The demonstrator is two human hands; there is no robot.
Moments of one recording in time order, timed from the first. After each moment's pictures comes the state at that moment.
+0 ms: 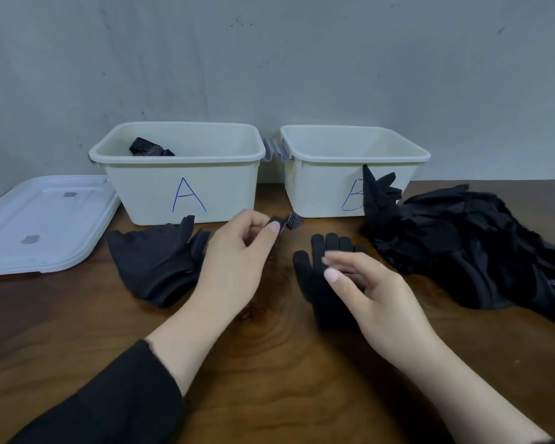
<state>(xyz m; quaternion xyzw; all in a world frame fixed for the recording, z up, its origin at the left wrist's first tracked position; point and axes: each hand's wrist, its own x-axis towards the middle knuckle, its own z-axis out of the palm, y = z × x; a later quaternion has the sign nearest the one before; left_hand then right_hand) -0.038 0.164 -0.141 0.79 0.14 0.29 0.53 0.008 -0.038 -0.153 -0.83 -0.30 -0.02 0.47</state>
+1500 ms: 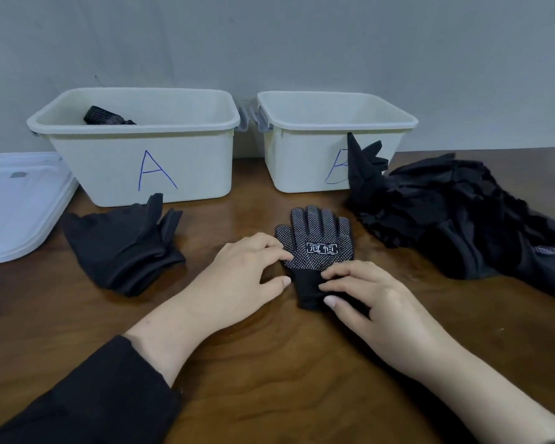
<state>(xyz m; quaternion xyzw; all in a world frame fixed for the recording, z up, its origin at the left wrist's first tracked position) -0.030 0.165 -0.185 0.97 -0.05 0.07 0.24 0.015 -0.077 -0.191 -0.87 -0.40 -0.05 0.28</state>
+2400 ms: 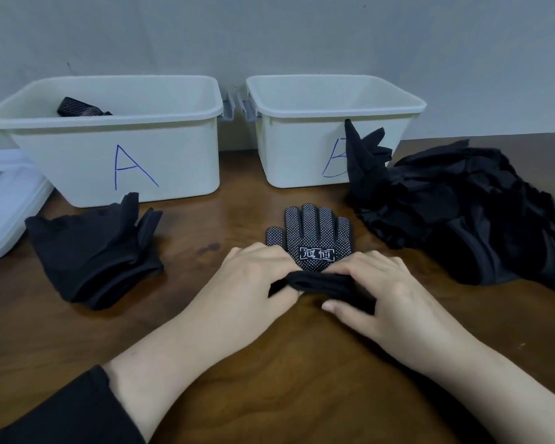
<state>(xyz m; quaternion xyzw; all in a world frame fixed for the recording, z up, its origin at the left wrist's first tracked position) -0.022 0.137 -0.187 0.95 -0.10 0.13 0.27 0.049 -0.086 -0.190 -0.86 -0.43 -0.05 0.25</state>
